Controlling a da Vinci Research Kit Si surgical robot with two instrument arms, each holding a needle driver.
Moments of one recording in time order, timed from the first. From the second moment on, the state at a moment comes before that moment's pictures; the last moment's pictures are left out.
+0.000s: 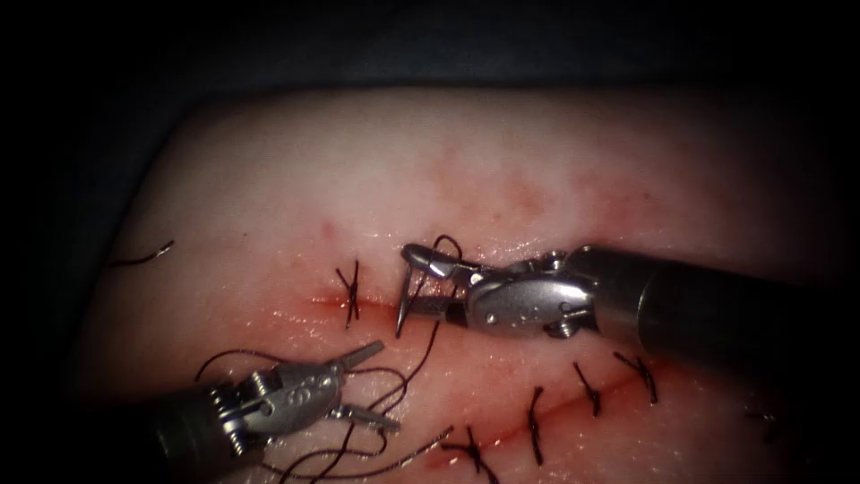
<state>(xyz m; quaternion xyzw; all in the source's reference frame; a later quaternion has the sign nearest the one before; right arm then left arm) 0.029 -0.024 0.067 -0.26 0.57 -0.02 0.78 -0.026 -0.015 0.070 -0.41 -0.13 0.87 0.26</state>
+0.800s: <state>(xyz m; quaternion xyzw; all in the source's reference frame) 0.030 -0.024 0.066 -0.24 0.55 -0.05 0.80 -0.026 -0.014 0.069 -0.42 -0.14 0.86 0.26</state>
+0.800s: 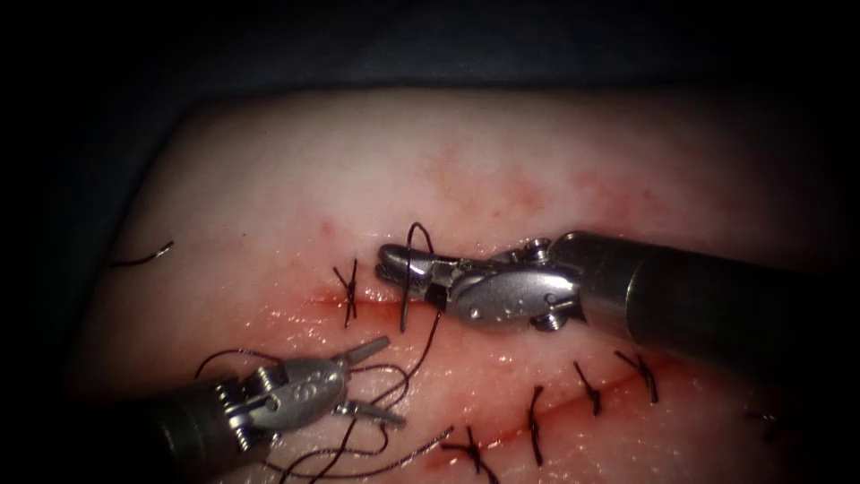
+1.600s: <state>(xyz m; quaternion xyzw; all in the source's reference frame) 0.029 -0.023 0.068 -0.24 0.54 -0.05 0.81 -0.018 -0.010 0.056 -0.52 -0.17 0.81 0.20</state>
